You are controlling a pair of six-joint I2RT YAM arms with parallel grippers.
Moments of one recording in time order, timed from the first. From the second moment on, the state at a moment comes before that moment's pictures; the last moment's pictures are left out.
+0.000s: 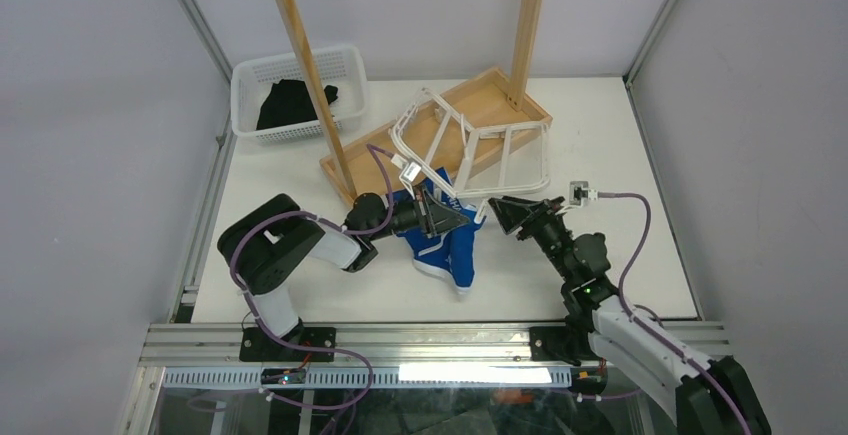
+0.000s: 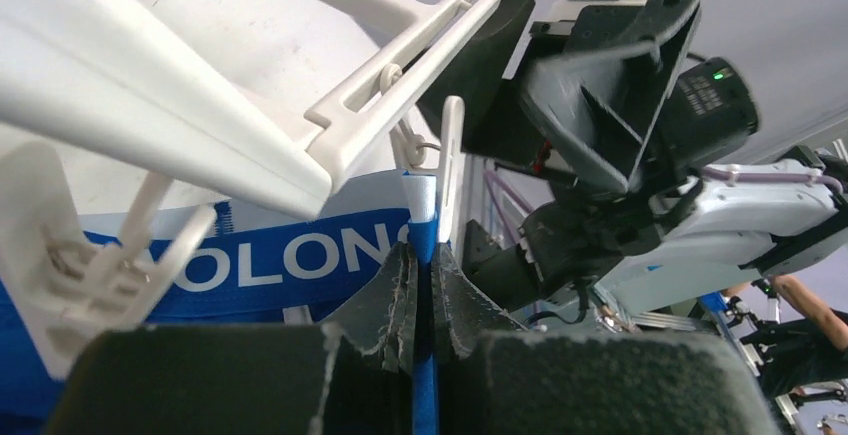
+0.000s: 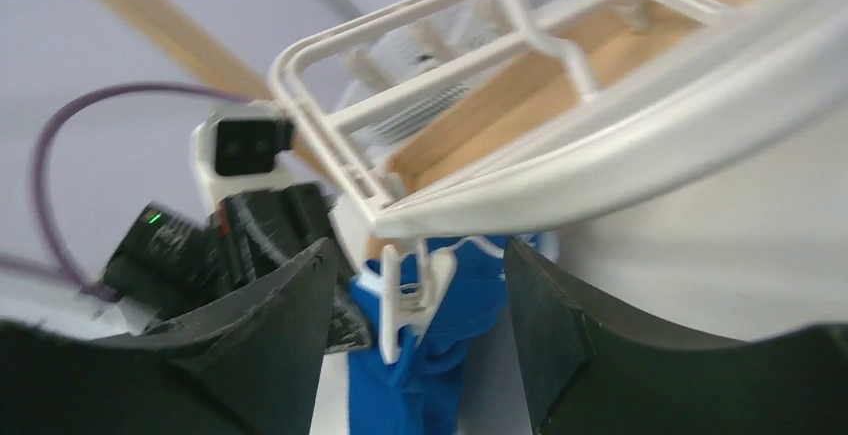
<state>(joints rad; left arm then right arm) -0.78 1.74 0.53 1.37 0.51 -0.91 0.49 0.72 0.05 0.86 -0.14 0.79</state>
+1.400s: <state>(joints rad) -0.78 1.05 0.46 0.40 -0.03 -0.60 0.49 0.66 0.64 -0.29 0.30 0.56</state>
